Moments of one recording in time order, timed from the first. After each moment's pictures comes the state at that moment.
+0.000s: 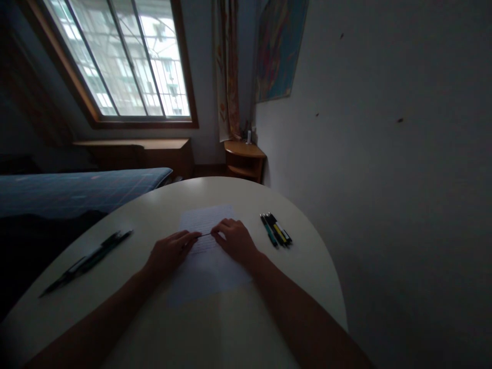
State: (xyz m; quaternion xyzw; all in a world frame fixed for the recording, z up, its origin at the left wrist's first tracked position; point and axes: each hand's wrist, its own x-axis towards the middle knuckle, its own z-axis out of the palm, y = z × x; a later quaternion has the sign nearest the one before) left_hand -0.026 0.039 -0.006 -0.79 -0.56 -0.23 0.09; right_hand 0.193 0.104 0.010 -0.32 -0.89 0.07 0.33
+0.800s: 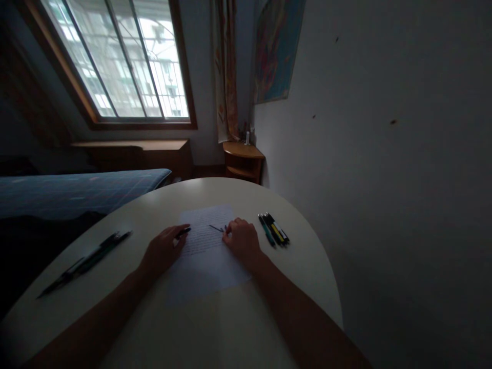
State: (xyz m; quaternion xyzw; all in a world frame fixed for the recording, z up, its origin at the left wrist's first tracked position) left_hand -0.038 0.049 -0.012 -0.72 -0.61 -0.30 0.07; right_hand 0.204 0.101 0.014 -0.50 -0.83 0.03 0.26
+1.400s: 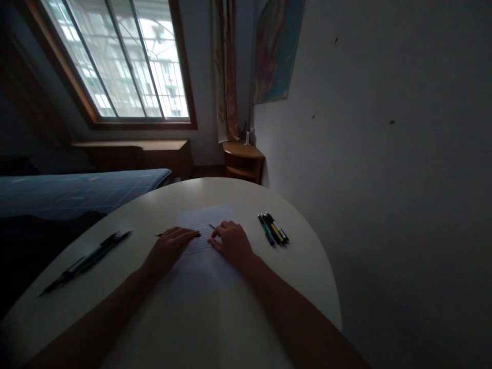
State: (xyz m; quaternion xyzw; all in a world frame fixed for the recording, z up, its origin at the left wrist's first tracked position) left_hand -0.036 0.049 -0.010 -0.82 -0.48 -0.30 0.09; right_hand 0.190 0.092 0.013 -0.39 -0.88 0.06 0.27
